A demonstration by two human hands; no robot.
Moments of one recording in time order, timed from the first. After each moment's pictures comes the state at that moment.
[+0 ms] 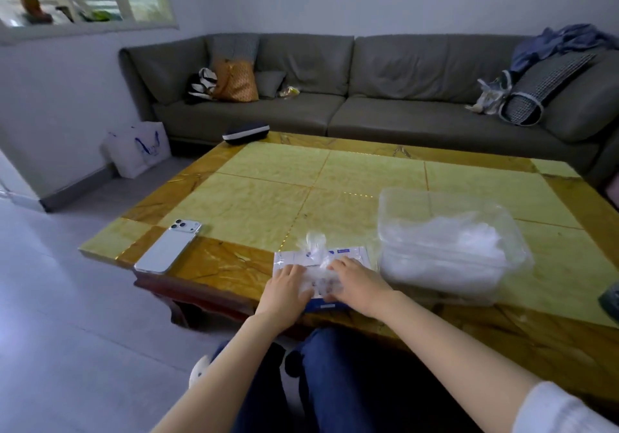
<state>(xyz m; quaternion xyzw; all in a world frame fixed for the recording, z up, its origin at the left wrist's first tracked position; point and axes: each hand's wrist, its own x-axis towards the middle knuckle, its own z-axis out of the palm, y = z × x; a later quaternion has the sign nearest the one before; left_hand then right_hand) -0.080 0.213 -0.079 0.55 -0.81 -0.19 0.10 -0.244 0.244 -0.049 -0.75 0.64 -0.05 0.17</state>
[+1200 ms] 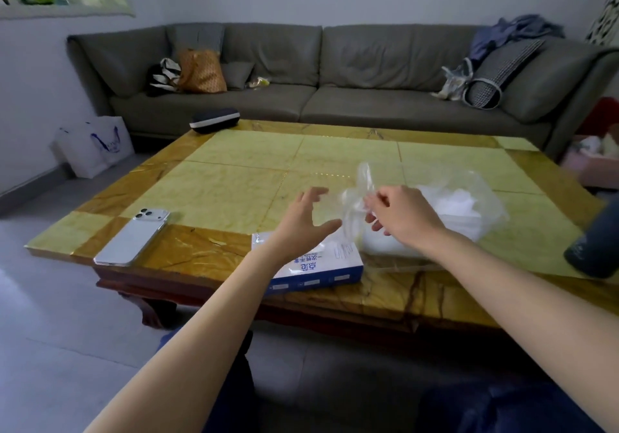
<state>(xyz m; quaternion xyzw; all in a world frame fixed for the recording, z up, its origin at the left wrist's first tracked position) -0.126 0.214 -0.007 0.41 -0.81 -0.32 0.27 -0.288 0.281 0.020 -0.59 0.73 -0.32 0.12</state>
